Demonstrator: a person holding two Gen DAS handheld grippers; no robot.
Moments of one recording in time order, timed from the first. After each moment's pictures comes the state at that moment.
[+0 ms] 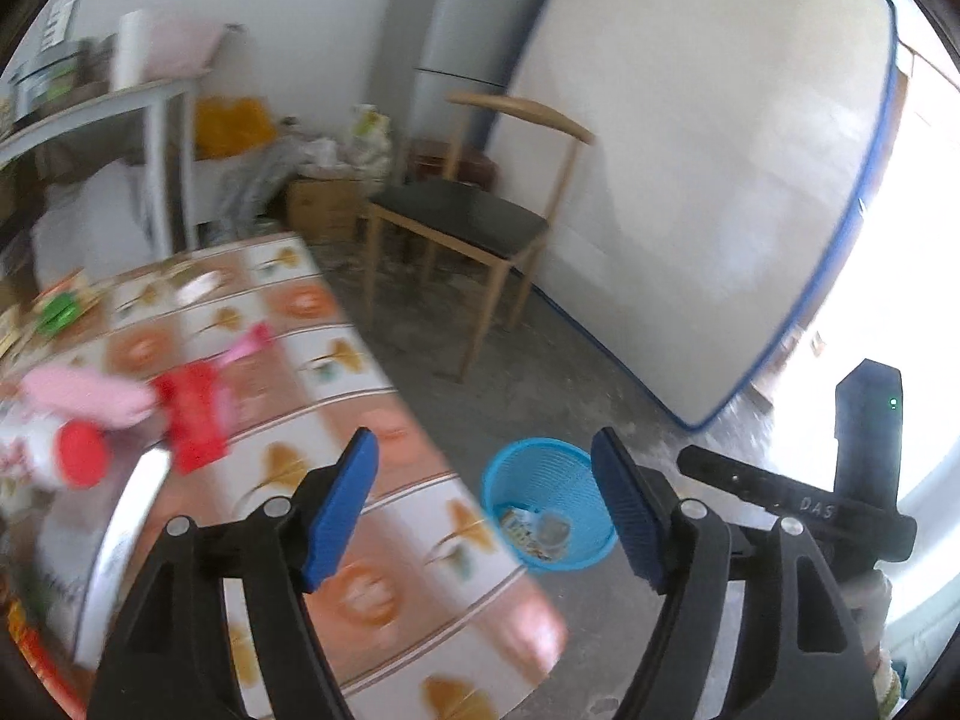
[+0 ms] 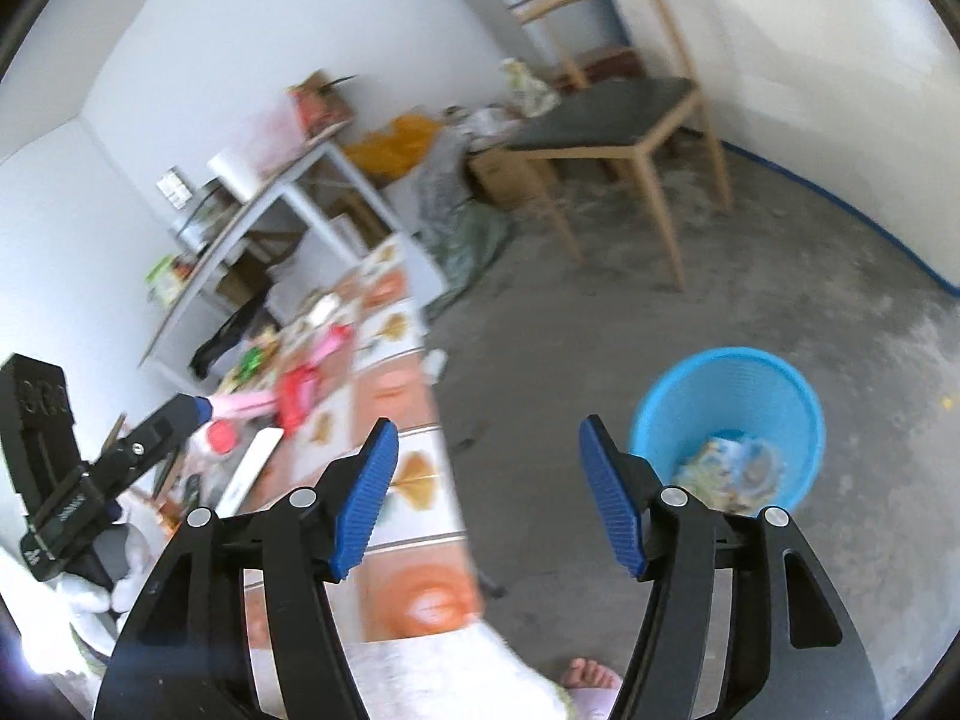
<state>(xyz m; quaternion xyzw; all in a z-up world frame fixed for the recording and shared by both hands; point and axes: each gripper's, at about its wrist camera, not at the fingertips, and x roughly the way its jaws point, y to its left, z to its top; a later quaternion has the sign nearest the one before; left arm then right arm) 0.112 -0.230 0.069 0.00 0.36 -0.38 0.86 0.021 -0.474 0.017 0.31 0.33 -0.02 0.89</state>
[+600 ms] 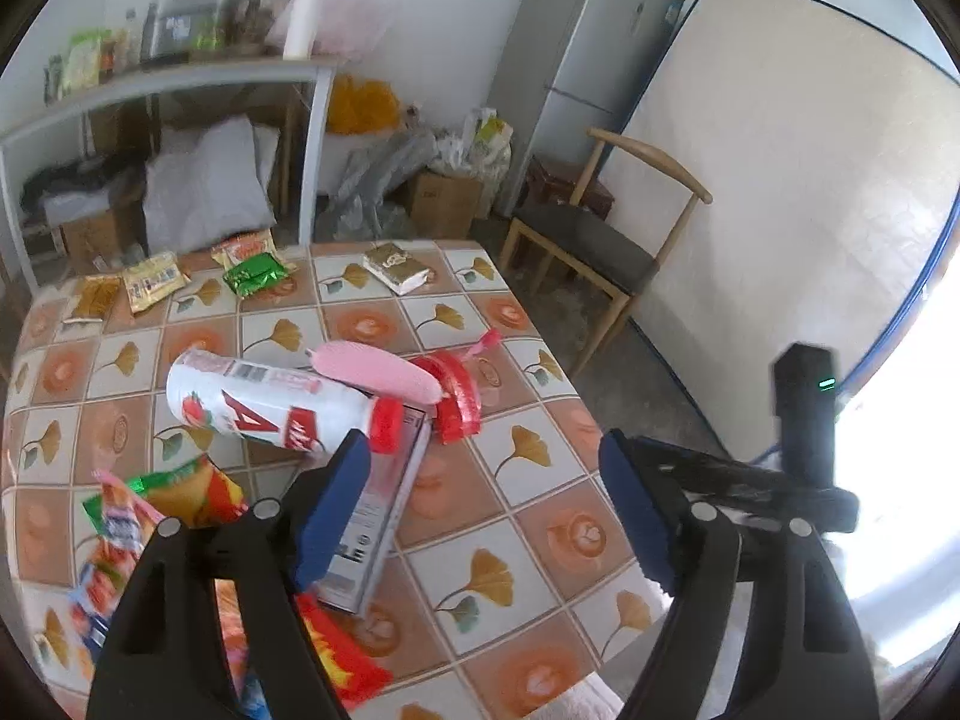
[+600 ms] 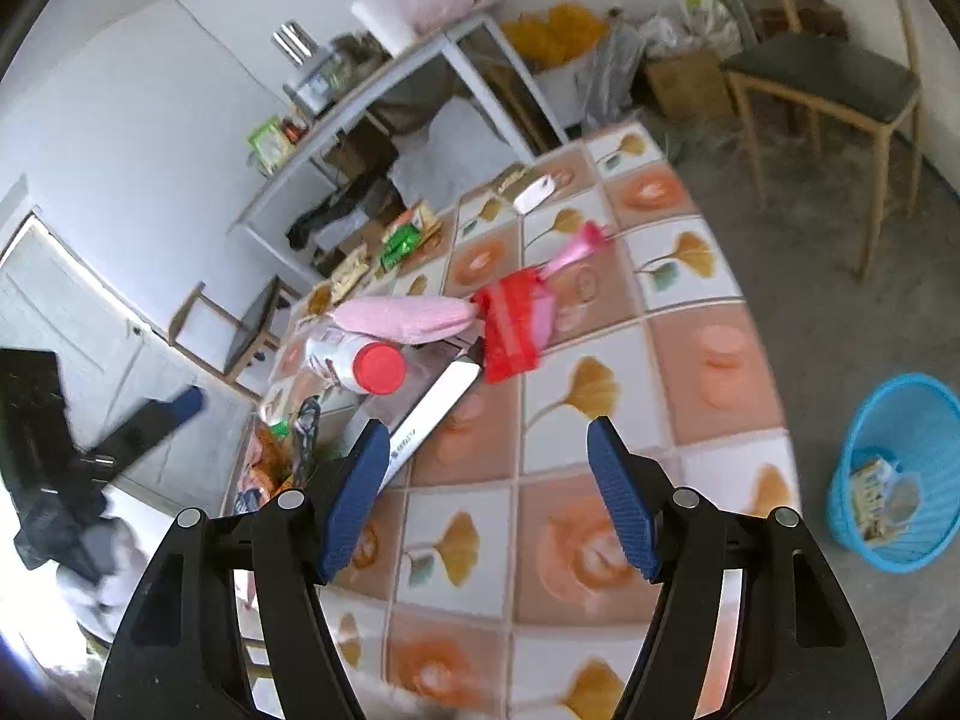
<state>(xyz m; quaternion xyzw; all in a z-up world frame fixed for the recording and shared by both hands) 0.168 -0.054 0.116 -0.04 0.40 -0.29 0.87 0.163 -0.316 0.032 0.25 0.42 0.13 0.86</state>
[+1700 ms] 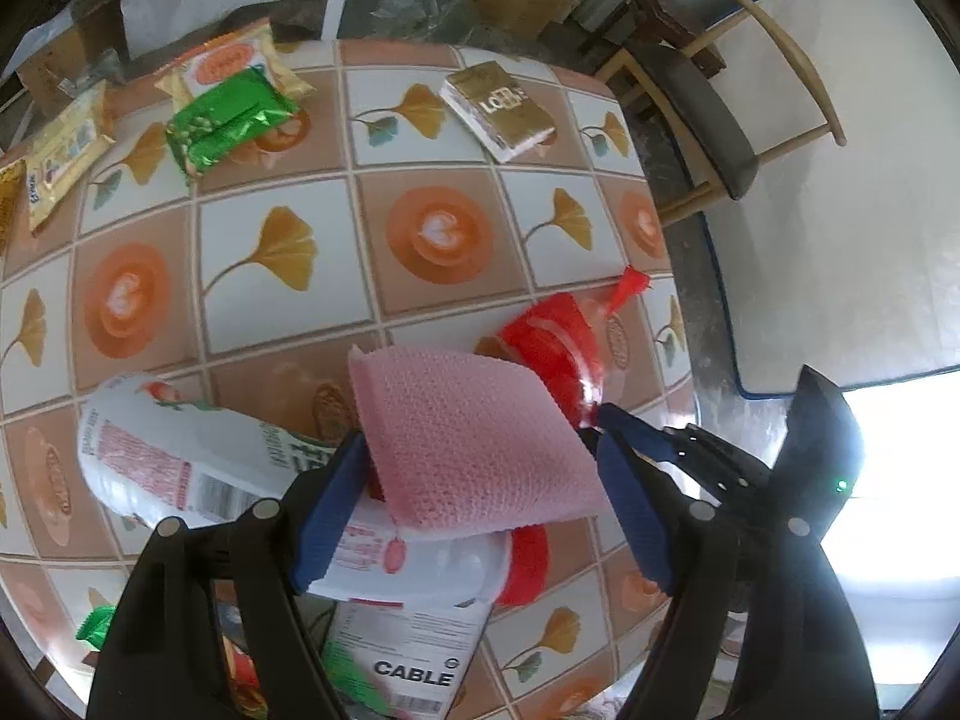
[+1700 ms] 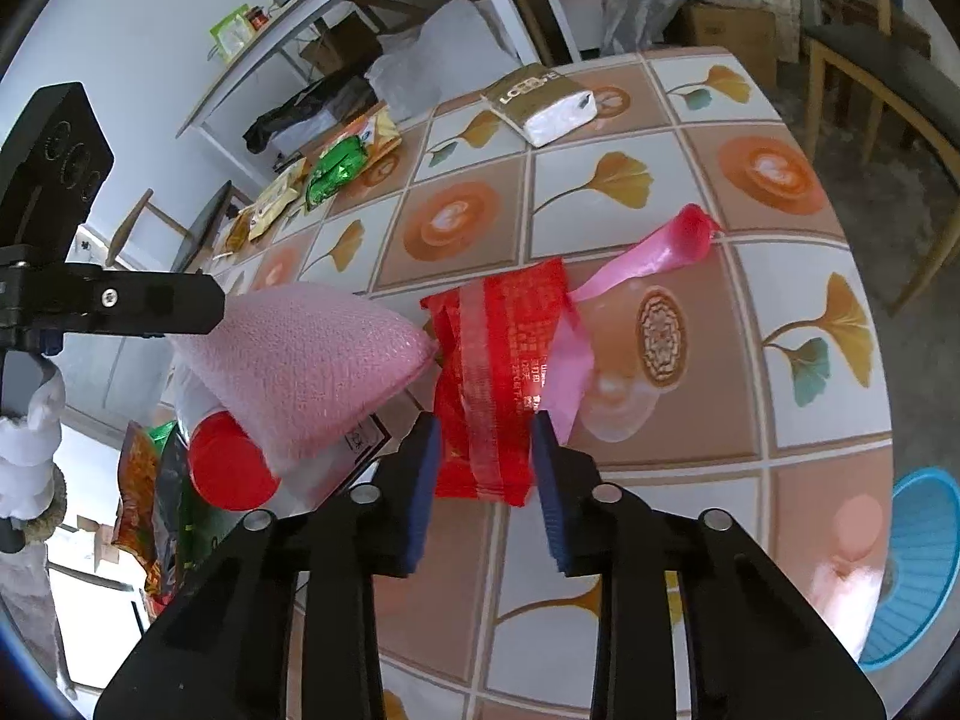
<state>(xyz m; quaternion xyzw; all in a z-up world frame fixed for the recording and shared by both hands) 0.367 -0.090 0.018 -0.05 0.65 -0.25 0.71 0.289 -0.278 -0.033 0.17 0.51 0.14 0.83</state>
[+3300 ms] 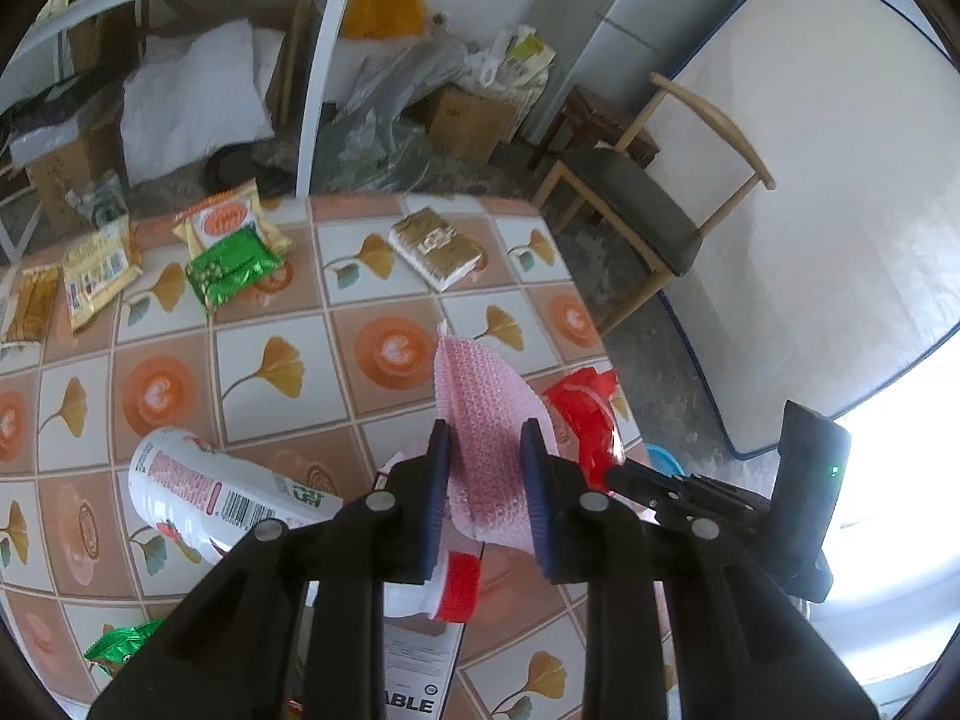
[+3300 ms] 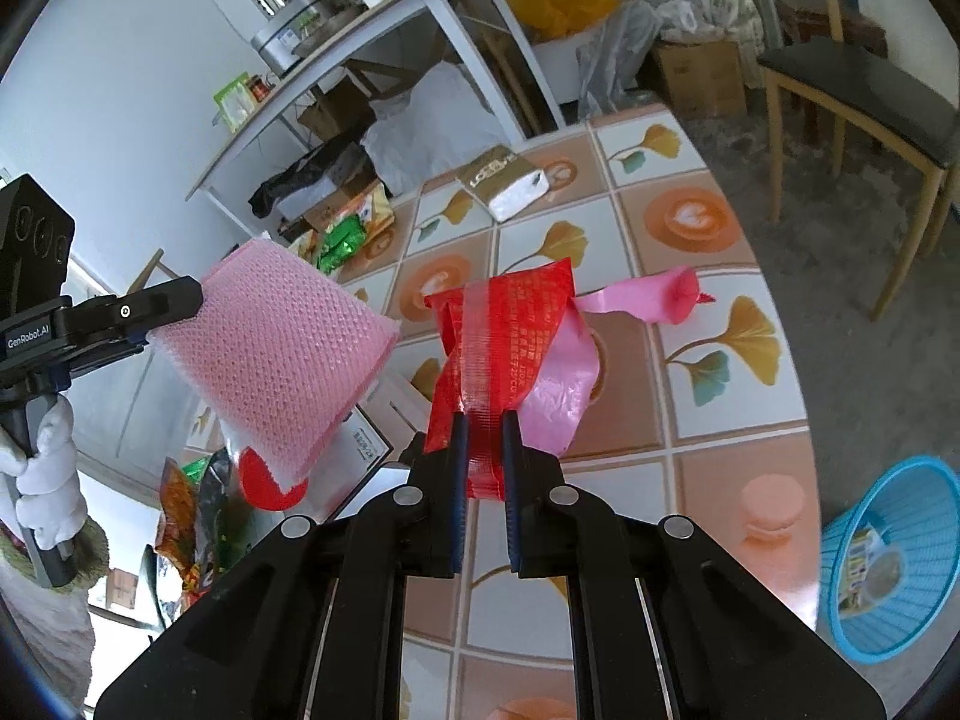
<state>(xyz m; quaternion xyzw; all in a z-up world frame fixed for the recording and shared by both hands) 0.327 -0.083 0.083 -0.05 0.50 -0.28 0.82 0.250 -0.324 0.008 0.21 0.44 0.12 0.86</state>
